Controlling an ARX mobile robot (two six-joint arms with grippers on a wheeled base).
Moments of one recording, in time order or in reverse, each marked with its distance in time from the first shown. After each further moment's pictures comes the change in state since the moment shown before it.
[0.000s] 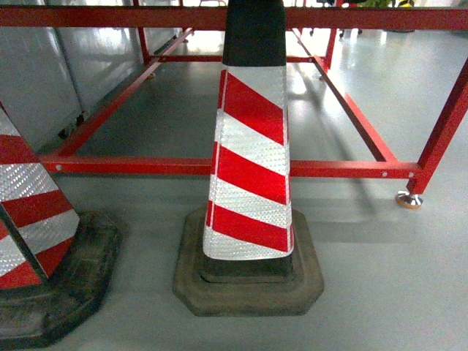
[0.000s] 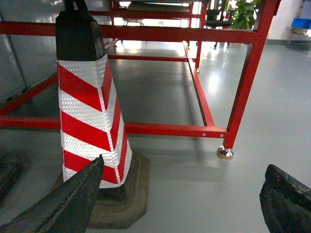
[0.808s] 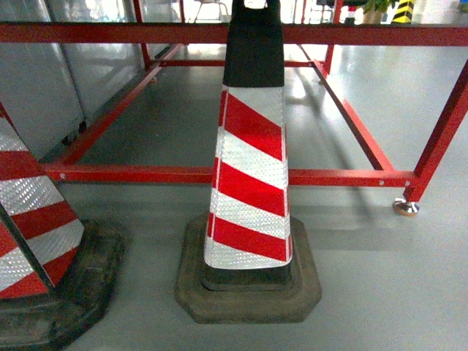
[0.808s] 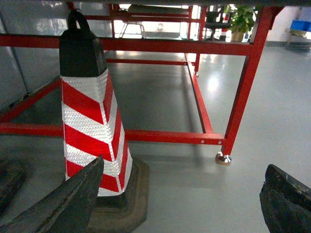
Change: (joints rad) left arm 0.000 0.000 0.000 -0.002 -0.001 0.000; right arm 0.000 0.000 0.000 -0.002 0.000 0.000
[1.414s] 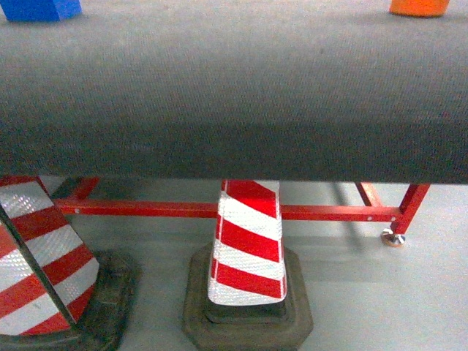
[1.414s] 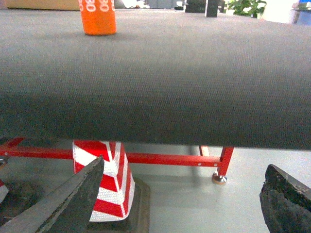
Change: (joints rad) left arm 0.000 0.000 0.000 0.003 0.002 0.010; right arm 0.000 0.000 0.000 0.000 0.000 0.008
